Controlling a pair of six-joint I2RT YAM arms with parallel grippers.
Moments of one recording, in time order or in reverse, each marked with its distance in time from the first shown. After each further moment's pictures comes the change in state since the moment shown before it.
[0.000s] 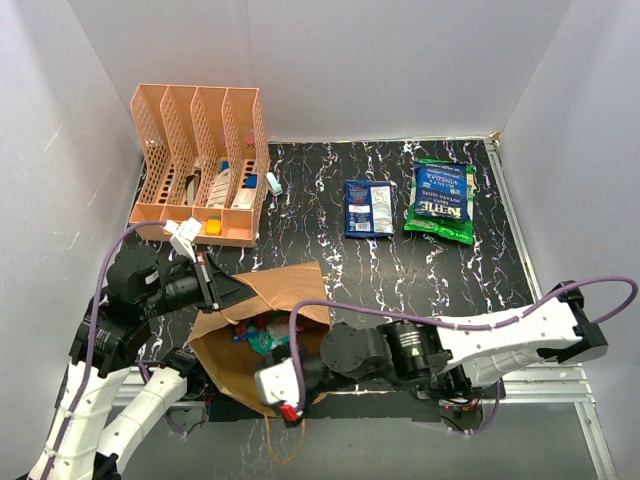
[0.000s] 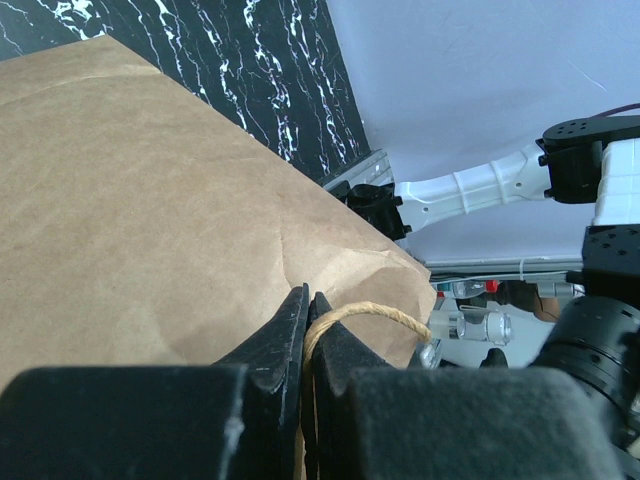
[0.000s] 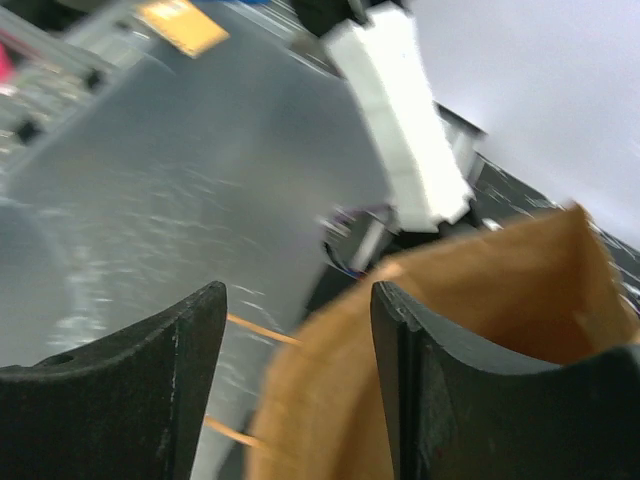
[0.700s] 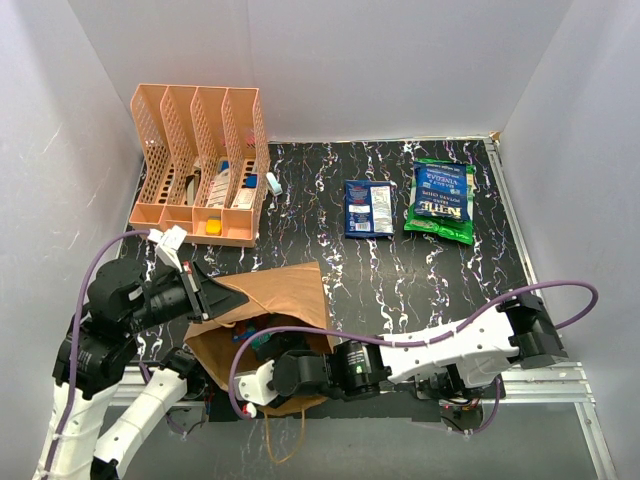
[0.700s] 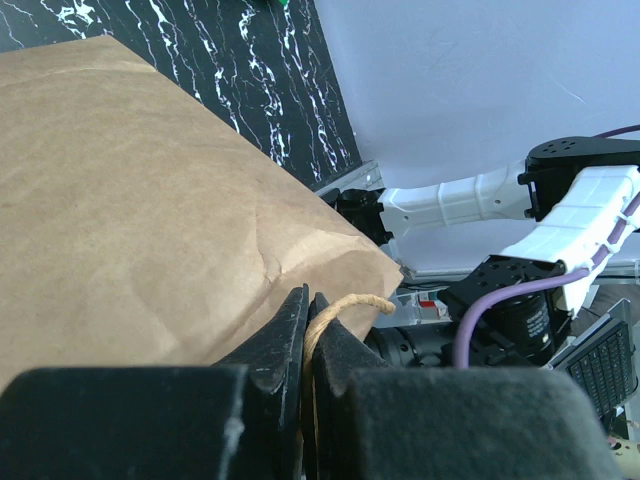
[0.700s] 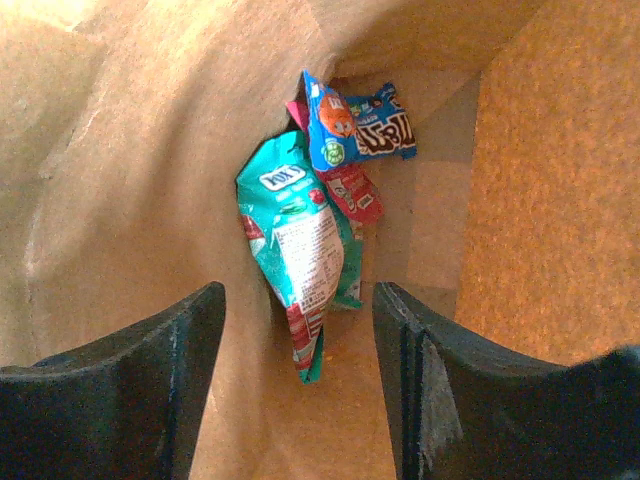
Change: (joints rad) left arm 0.000 -0.066 0.079 -0.098 -0.039 -0.033; right arm 0.000 0.263 -0.060 -0.173 0.524 -0.198
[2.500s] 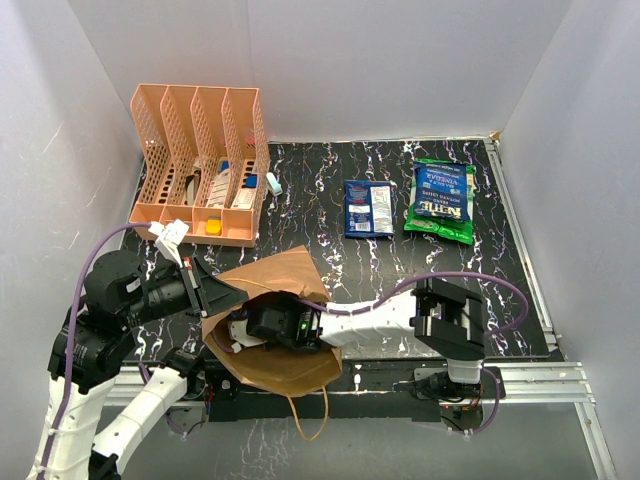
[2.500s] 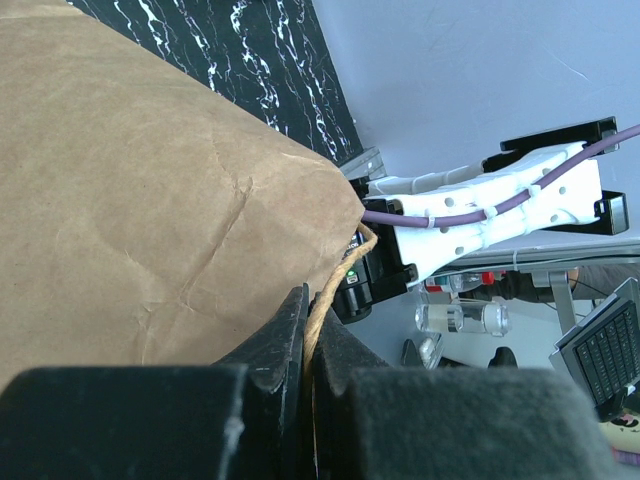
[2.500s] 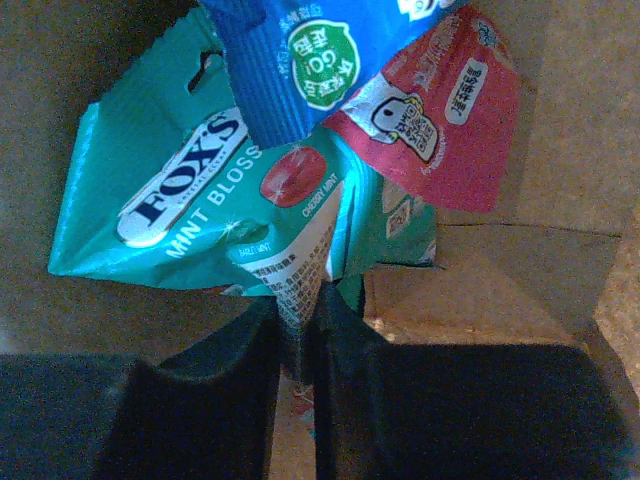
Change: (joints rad) left arm 0.000 0.060 0.064 -0.025 0.035 0.059; right arm -0.307 0.363 0.085 0.022 -0.038 -0.014
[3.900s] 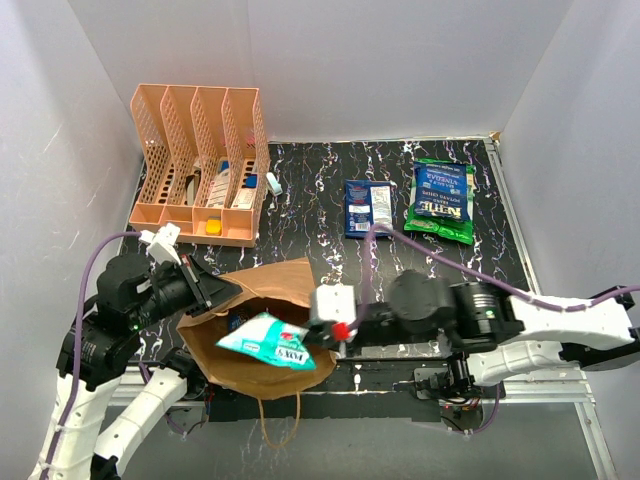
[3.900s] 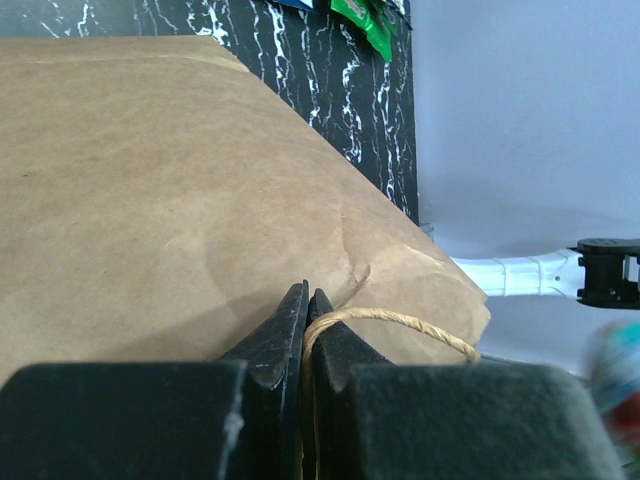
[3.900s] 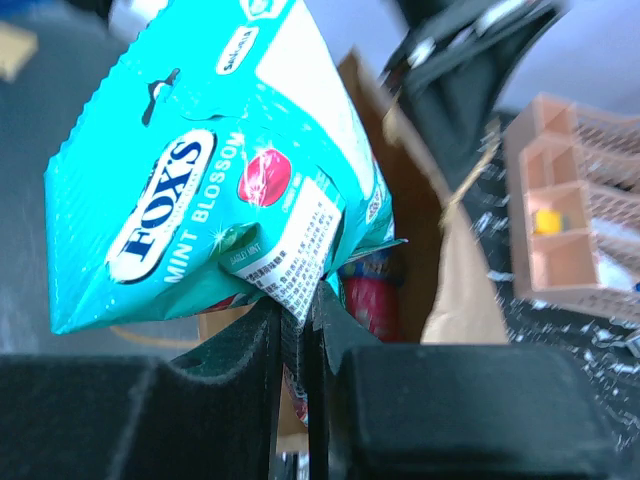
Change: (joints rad) left arm 0.000 -0.024 -0.085 -0.034 -0.256 -0.113; right arm 0.177 -0.837 0.130 -0.062 -0.309 0.394
